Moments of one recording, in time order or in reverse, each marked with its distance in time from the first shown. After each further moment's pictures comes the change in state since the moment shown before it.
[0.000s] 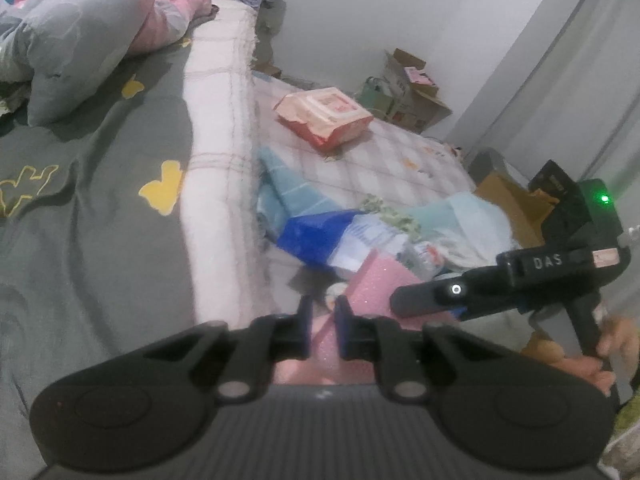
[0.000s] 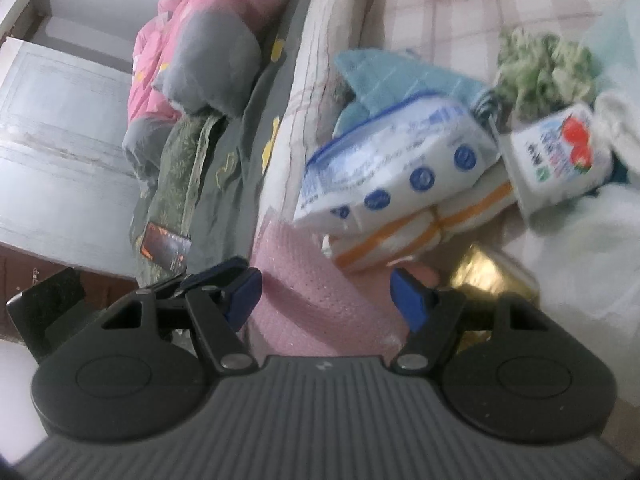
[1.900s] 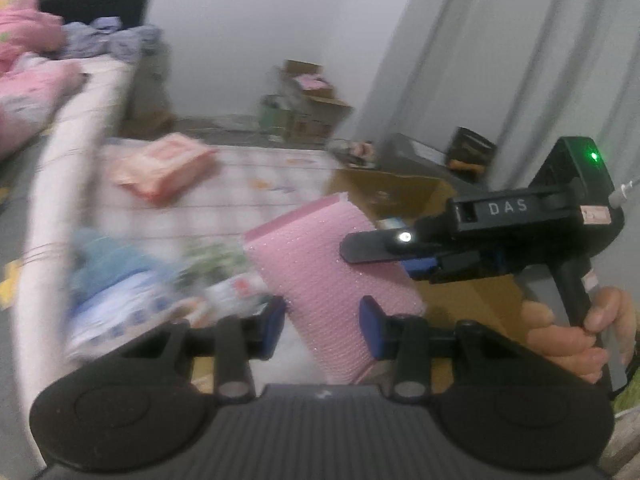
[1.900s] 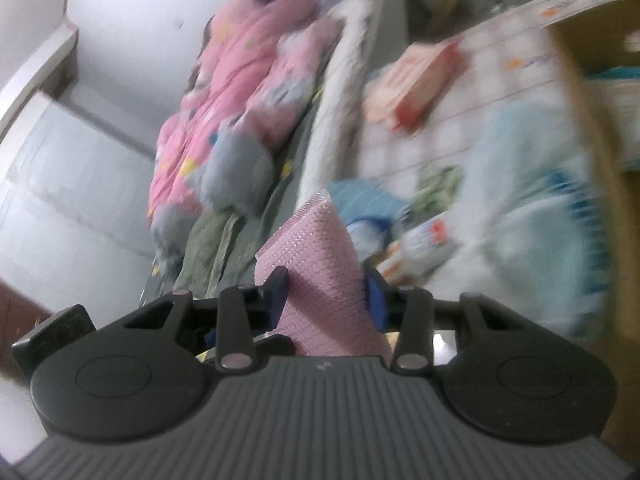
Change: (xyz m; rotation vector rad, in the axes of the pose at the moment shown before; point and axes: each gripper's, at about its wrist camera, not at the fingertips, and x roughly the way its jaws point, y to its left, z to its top) left arm 0.006 -0.200 0.001 0.276 -0.056 -0.167; right arm -0.200 -0.028 -0.043 -0.014 -0.366 -0.003
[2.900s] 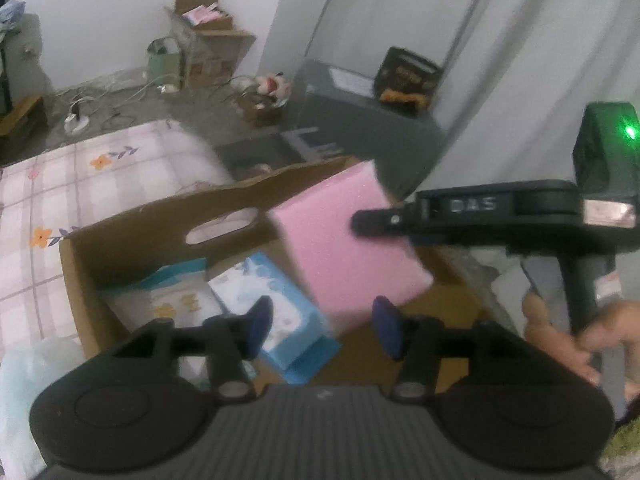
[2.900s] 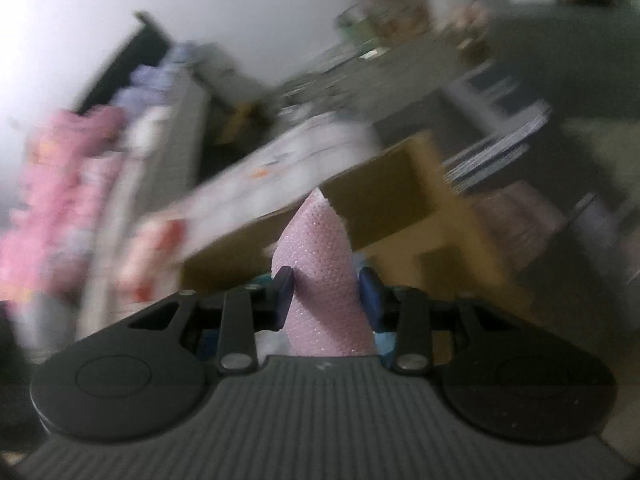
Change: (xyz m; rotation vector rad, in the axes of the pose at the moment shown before) left arm 0.296 -0.145 0.116 0.122 0.248 -0.145; right arm -0.124 -0.236 0.155 0.082 -0.245 -0.571
